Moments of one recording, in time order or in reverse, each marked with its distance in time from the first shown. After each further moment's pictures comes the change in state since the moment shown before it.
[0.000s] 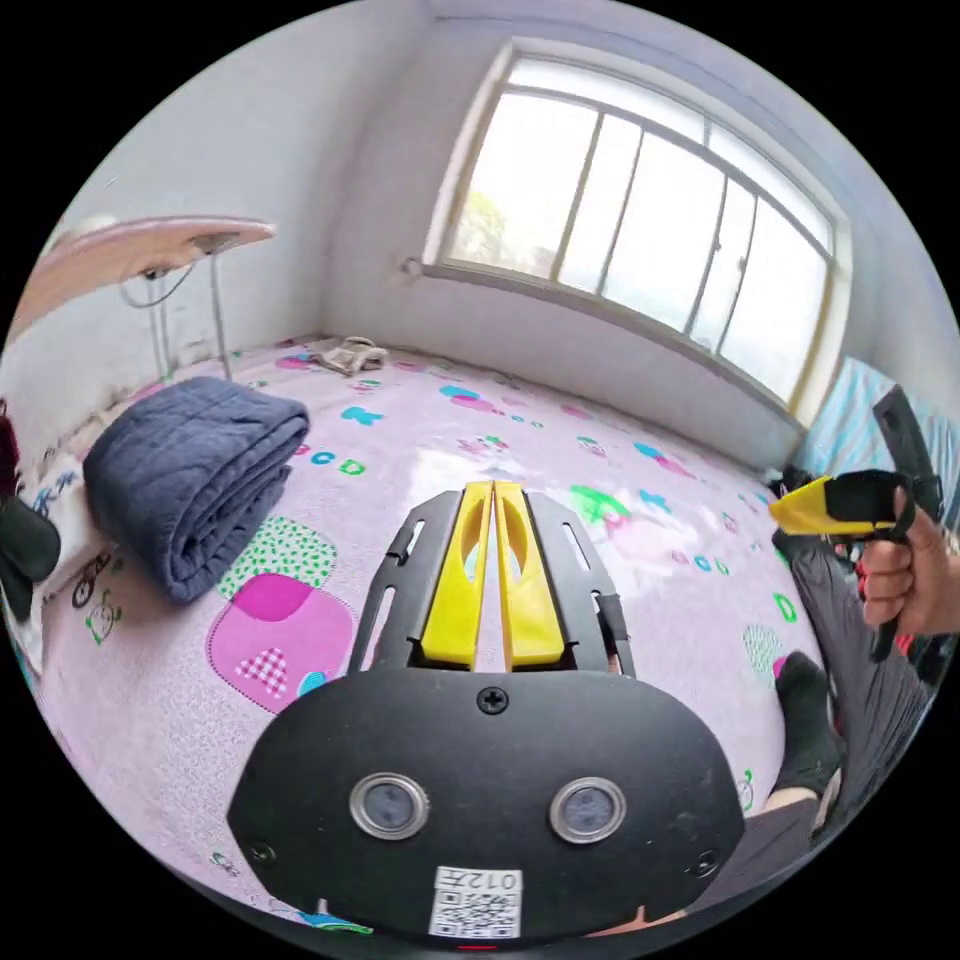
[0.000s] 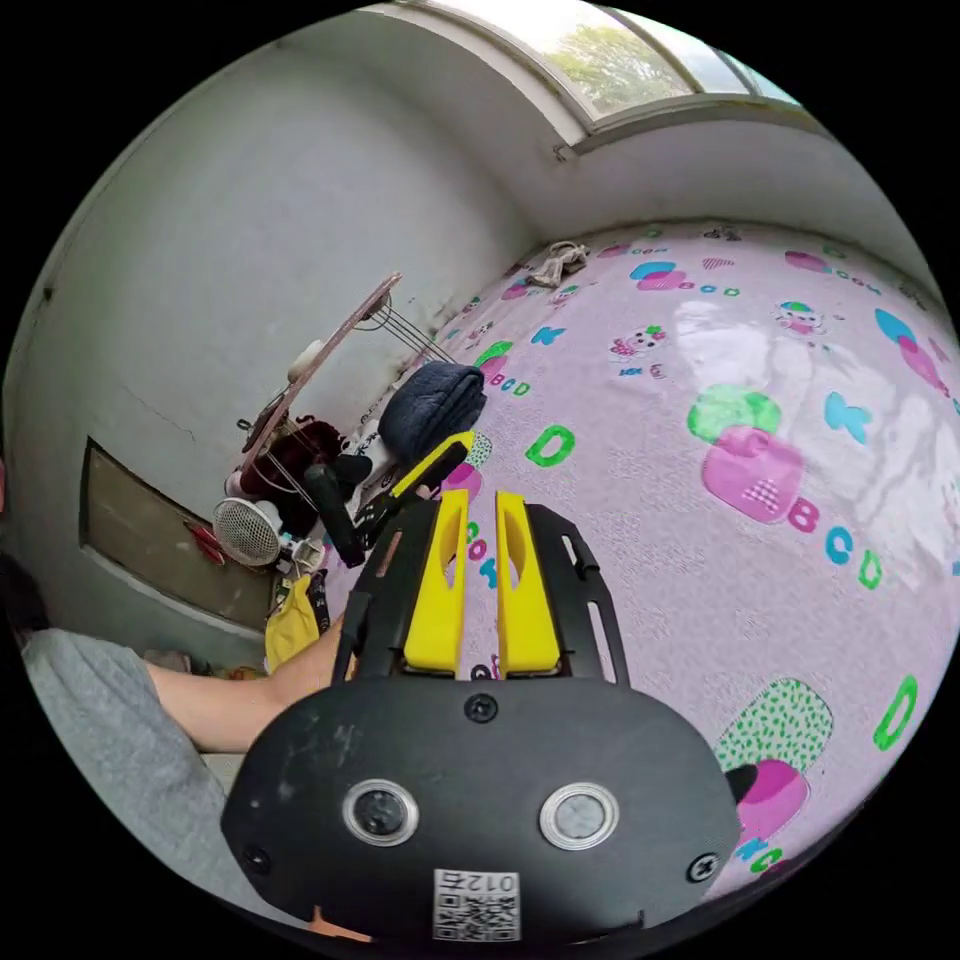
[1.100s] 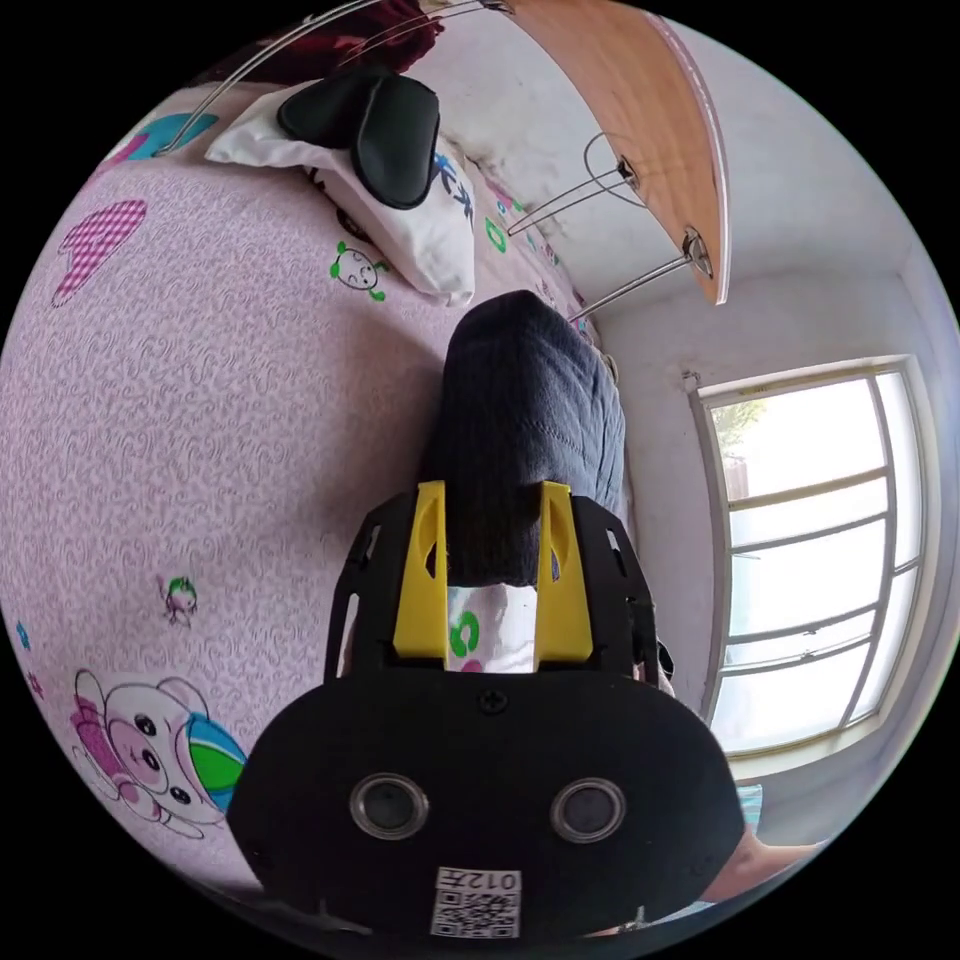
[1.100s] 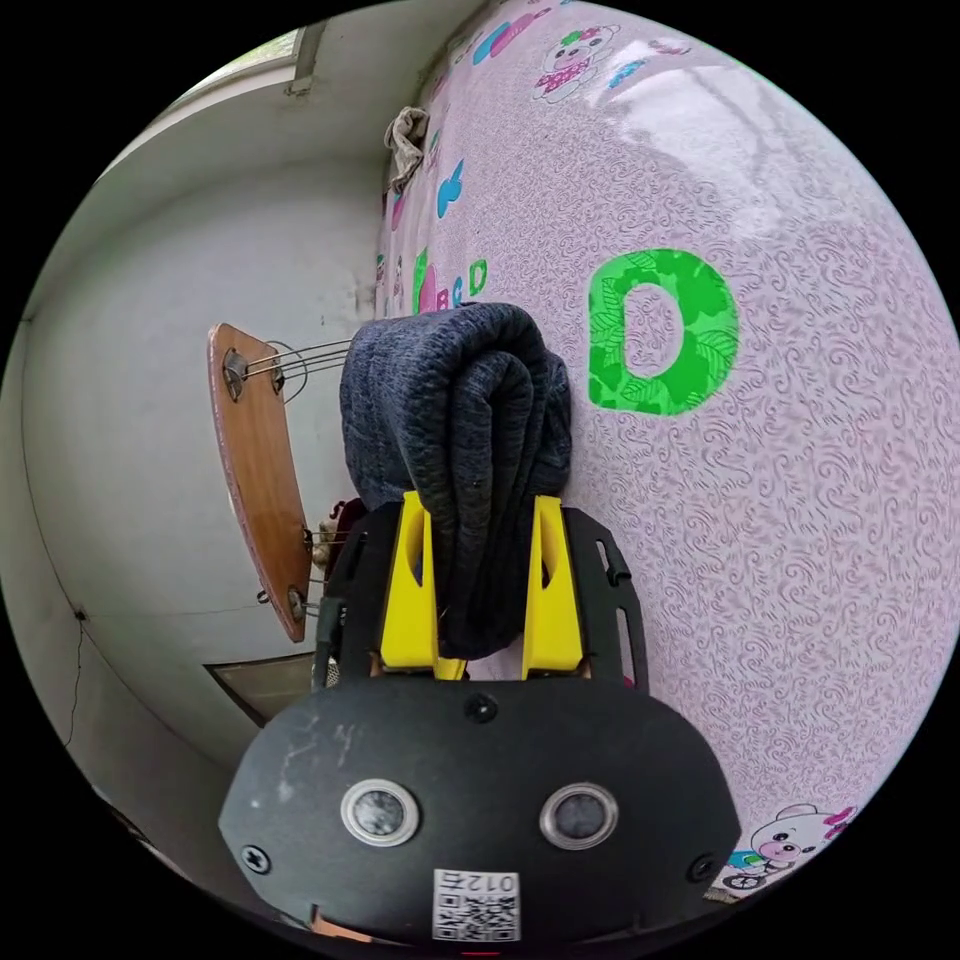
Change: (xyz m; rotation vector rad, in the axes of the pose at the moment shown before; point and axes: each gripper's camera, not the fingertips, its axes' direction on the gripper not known) left arm -0.237 -0.143 -0.123 0.099 -0.116 -1.196; right arm 0.041 0.308 0.328 -0.216 -0.353 0.667
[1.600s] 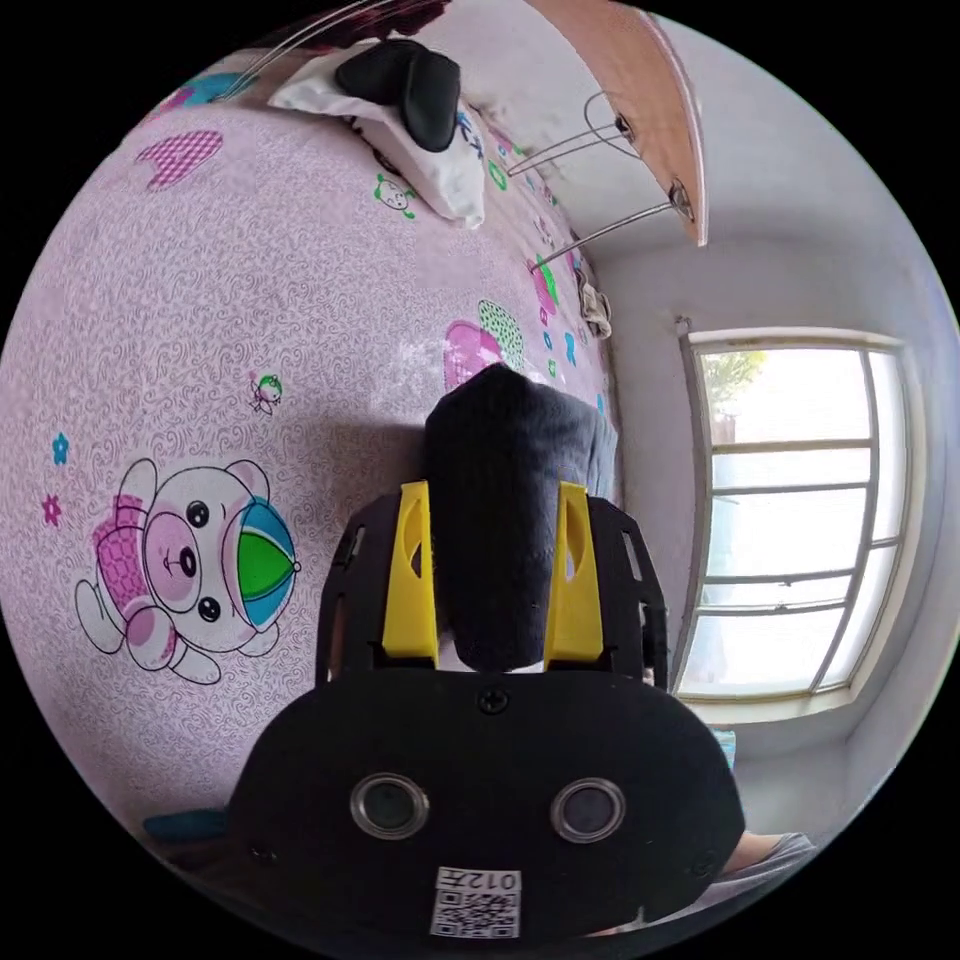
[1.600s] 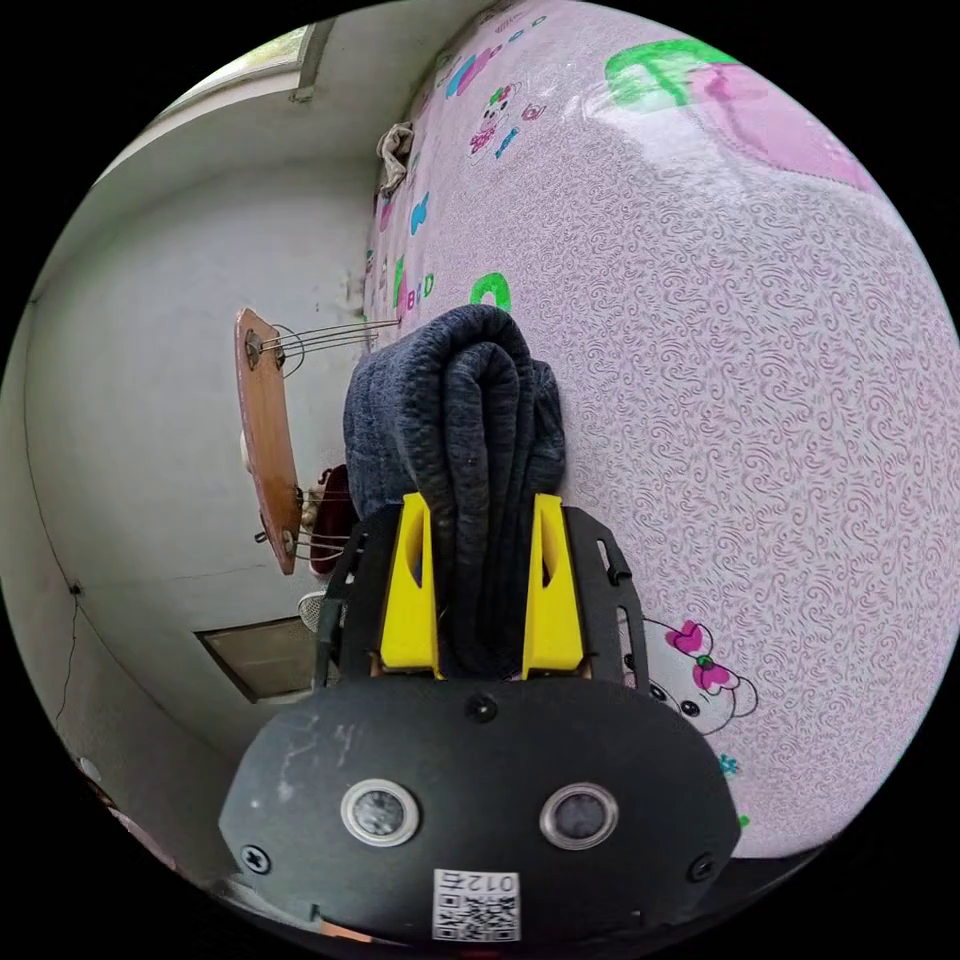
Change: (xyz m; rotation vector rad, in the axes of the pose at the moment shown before) left arm -0.021 0.017 -0.106 -0.193 0.081 -0.048; right arm 0.082 0.192 -0.162 -0.027 0.047 -0.005
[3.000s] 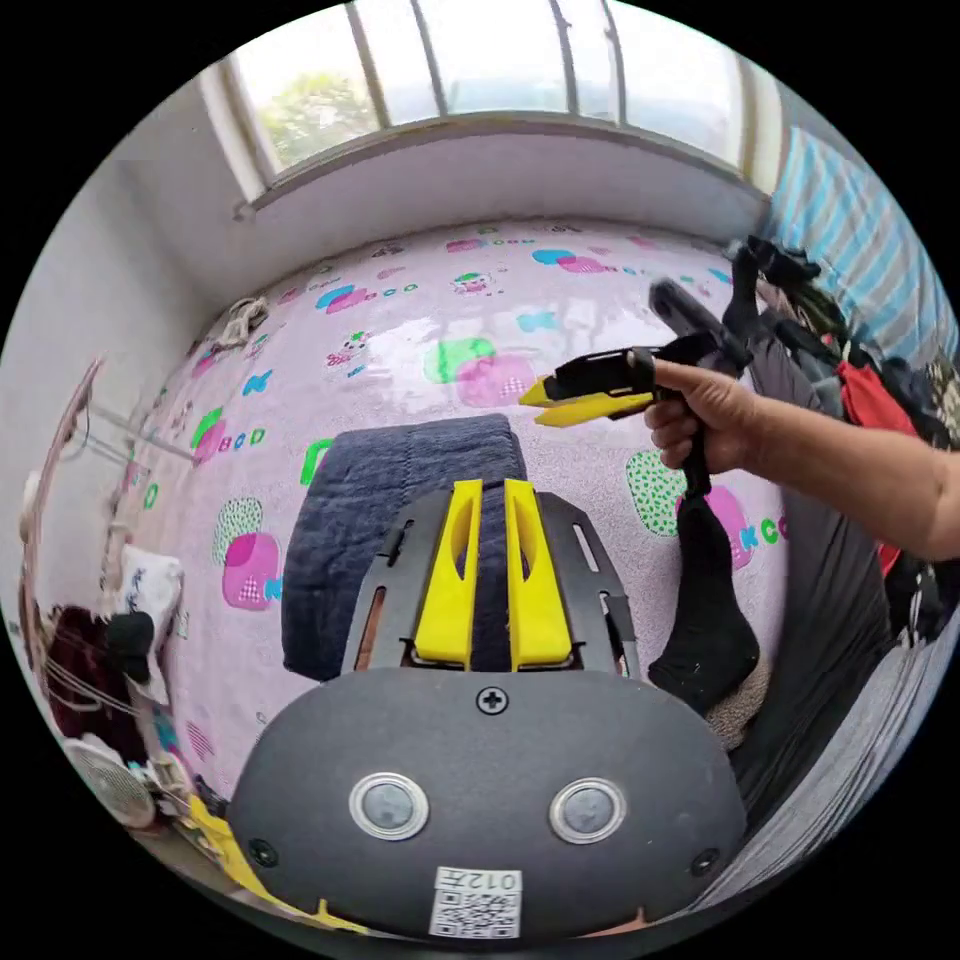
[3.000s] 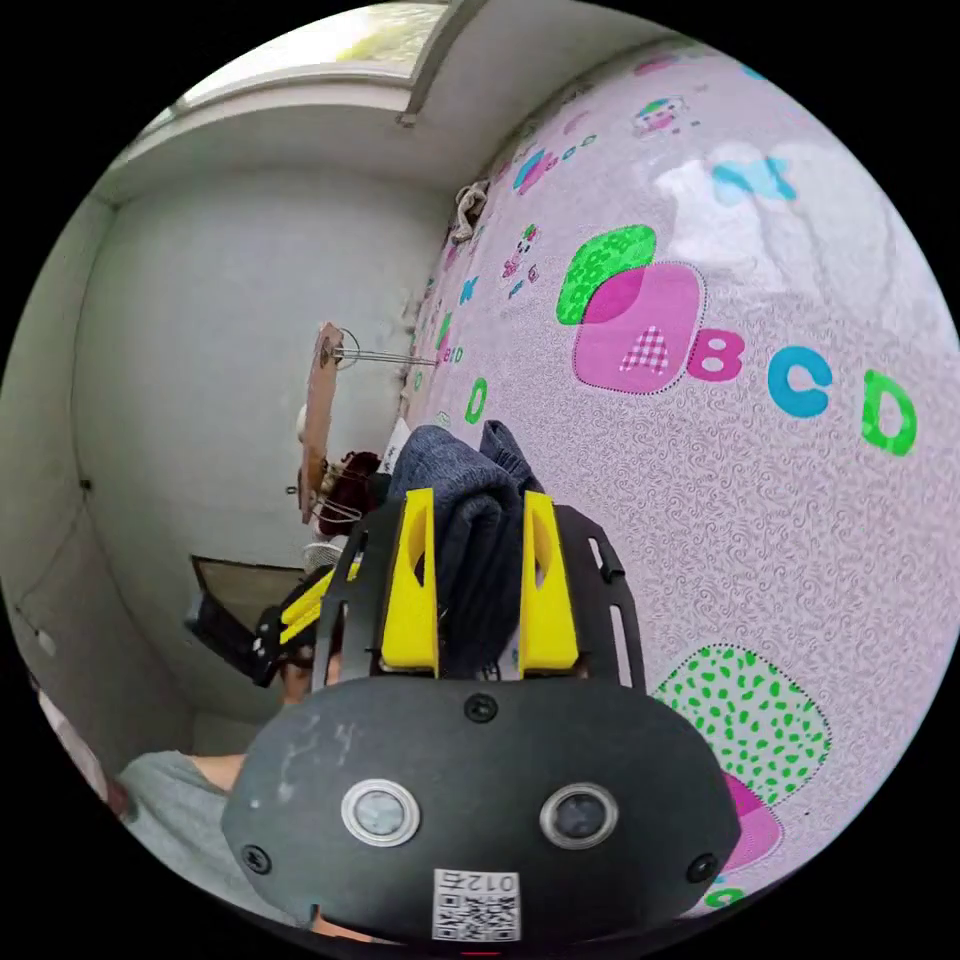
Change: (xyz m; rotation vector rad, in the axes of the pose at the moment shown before) left arm -0.040 0.307 0.106 -0.337 -0.453 1.357; right arm -0.030 0.035 -0.292 0.056 -0.079 -0.219
